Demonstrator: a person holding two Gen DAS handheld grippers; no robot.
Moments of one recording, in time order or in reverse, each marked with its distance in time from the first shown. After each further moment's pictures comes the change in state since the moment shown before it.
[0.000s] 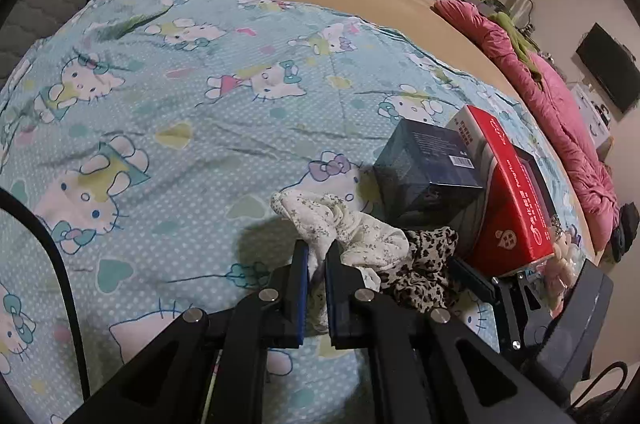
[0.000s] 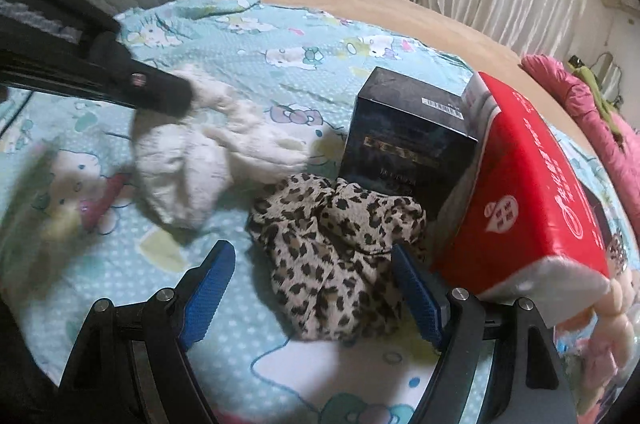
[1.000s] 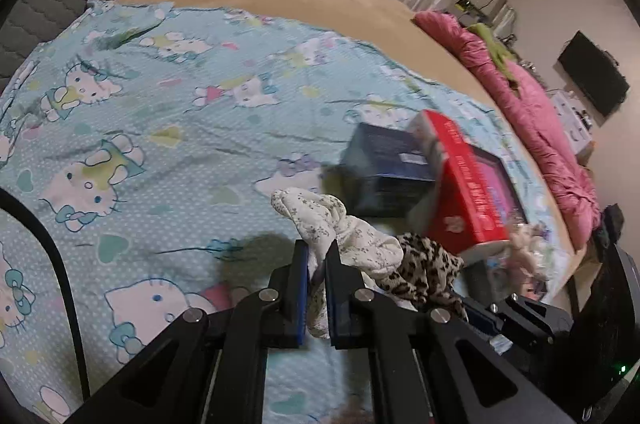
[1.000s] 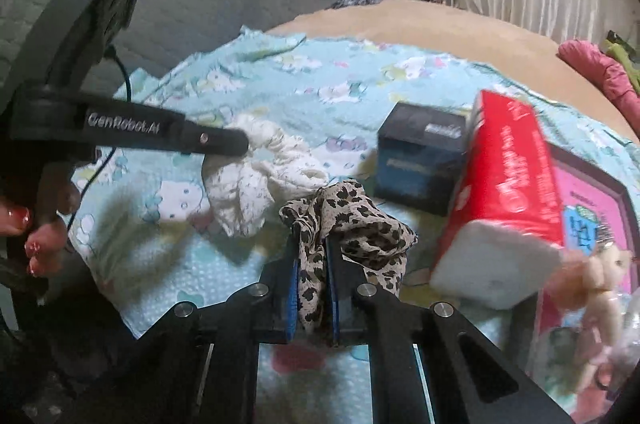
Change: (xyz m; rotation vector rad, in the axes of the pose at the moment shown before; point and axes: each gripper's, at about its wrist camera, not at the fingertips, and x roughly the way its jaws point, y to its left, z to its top) left arm -0.041 -0.021 -0.017 0.007 -0.050 -0.077; right arm -0.087 -0.026 -0.006 0.093 -0.089 0.289
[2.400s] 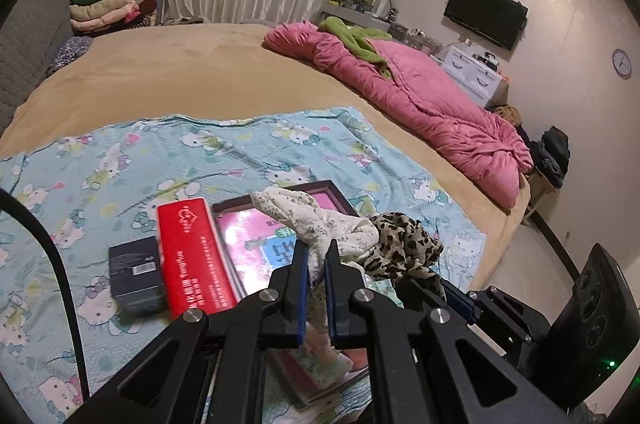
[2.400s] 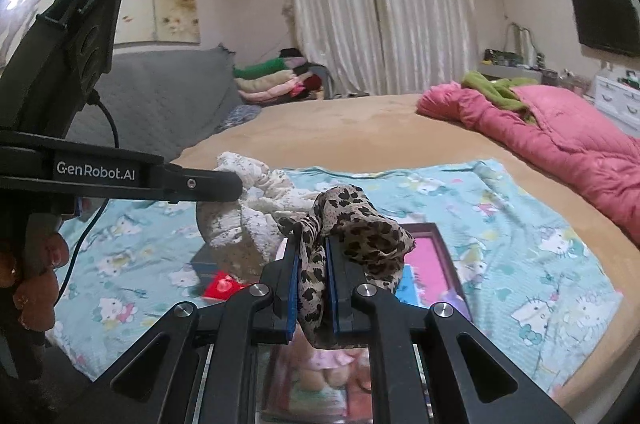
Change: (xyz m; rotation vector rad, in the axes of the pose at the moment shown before) left arm -0.016 -0.273 0.031 0.370 -0.071 -0.196; right arm -0.206 -0.143 -0.023 0.256 -0.369 -0.310
